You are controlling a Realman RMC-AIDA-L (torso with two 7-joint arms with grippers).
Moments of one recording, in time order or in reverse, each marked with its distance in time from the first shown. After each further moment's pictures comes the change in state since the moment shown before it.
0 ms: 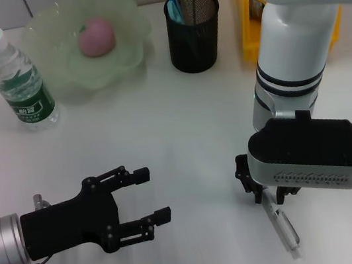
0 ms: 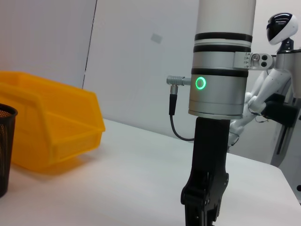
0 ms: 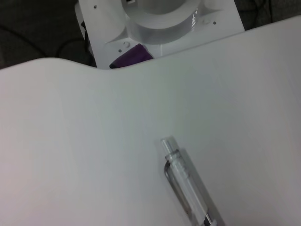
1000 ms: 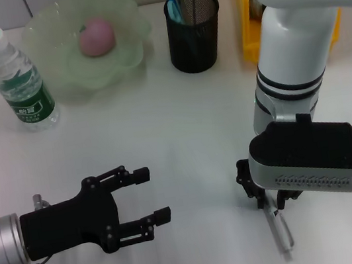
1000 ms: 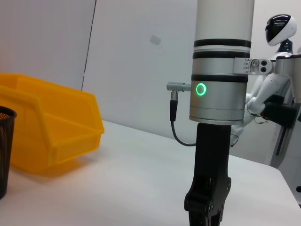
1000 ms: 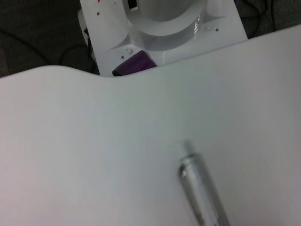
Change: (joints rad) left arm 0.000 -0.001 0.000 -0.003 -0.002 0.009 0.002; right arm 0.006 0.000 -0.013 0.023 0.024 0.003 -0.008
